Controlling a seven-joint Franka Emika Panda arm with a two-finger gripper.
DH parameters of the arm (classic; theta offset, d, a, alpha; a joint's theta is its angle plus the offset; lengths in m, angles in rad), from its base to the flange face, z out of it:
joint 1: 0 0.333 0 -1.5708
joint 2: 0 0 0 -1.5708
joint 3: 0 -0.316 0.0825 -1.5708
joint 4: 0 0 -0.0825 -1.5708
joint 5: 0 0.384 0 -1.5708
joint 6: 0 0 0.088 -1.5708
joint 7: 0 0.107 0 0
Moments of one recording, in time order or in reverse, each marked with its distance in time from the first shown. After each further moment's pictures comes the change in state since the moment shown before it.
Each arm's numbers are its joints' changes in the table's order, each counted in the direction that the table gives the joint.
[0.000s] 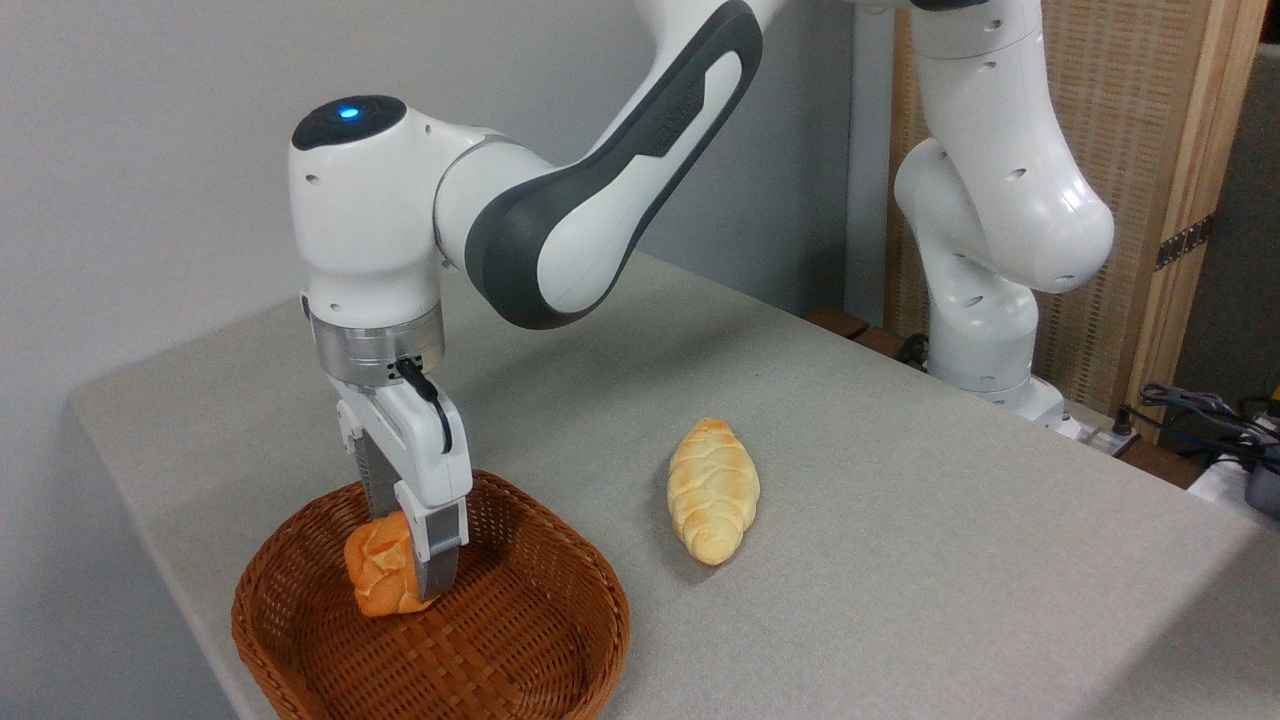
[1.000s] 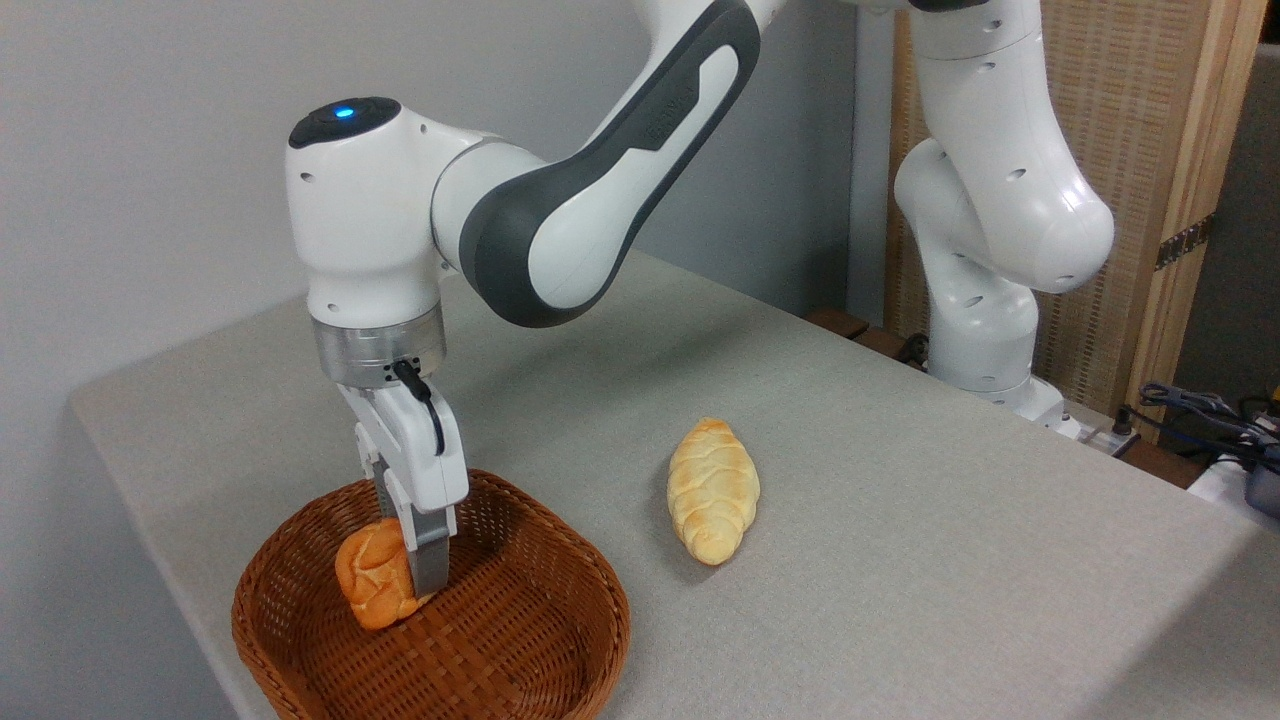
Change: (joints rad) arm 0.001 0.003 -0.002 0.001 0.066 -0.001 0.019
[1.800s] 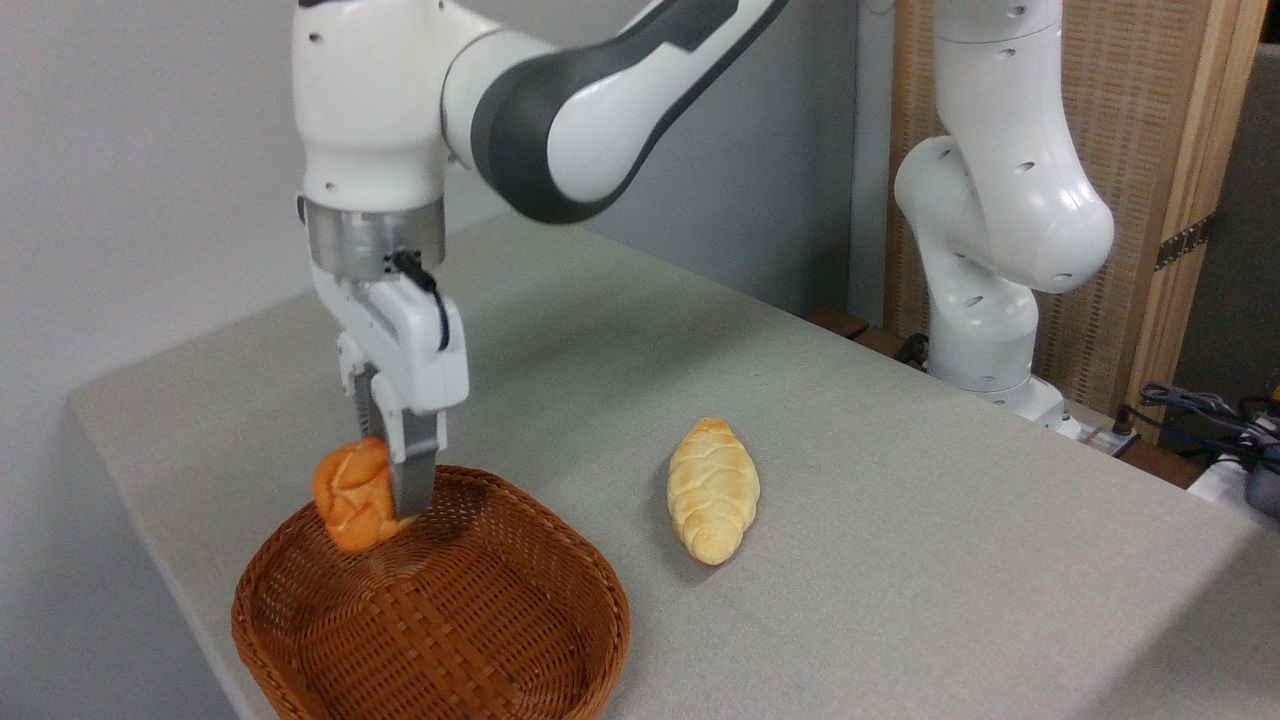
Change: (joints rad) arm 0.000 -0.138 0.000 0.017 0.000 0.099 -0.057
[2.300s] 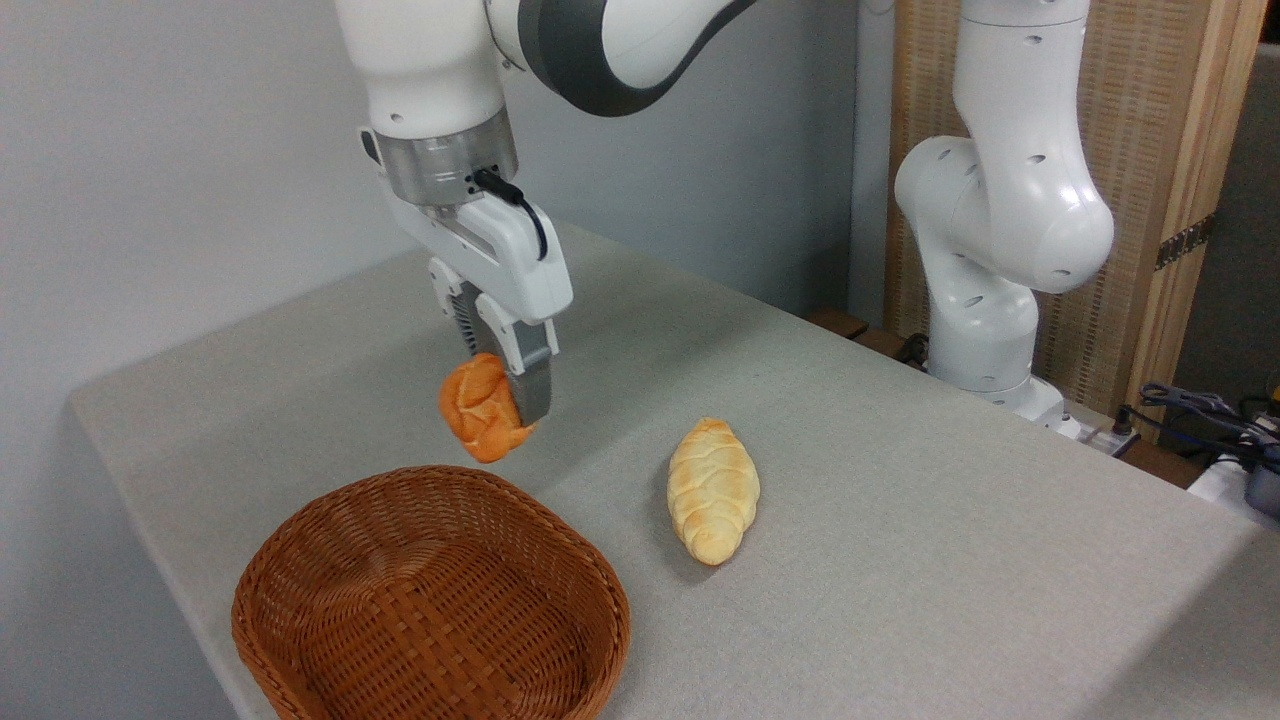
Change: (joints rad) arm -0.006 -0.142 0.003 -0.050 0.000 0.330 -0.065
